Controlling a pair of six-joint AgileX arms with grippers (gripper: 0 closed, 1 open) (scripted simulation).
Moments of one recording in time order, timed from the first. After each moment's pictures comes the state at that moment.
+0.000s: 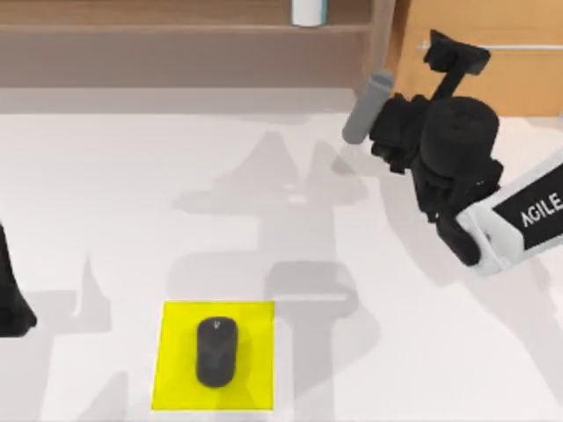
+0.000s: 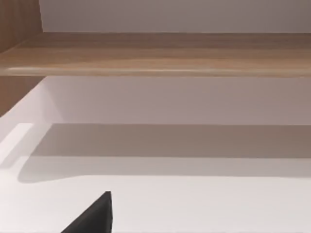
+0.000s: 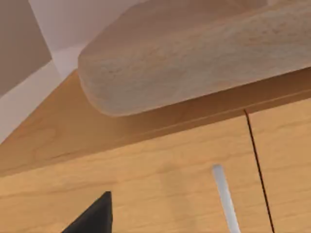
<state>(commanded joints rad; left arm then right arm) 0.00 0.00 0.00 0.00 0.00 0.00 0.47 2.19 1.00 1.15 0.49 -1.24</state>
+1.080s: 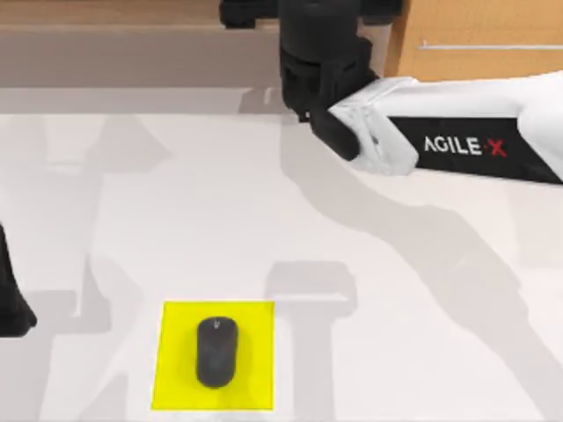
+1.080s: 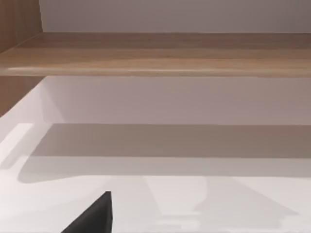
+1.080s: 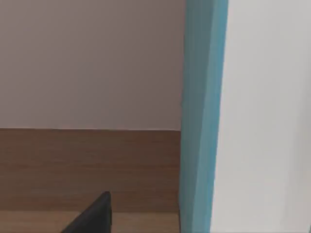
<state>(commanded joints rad) 0.00 0.00 0.00 0.00 0.00 0.00 0.66 2.25 1.60 0.65 0.69 -0.01</state>
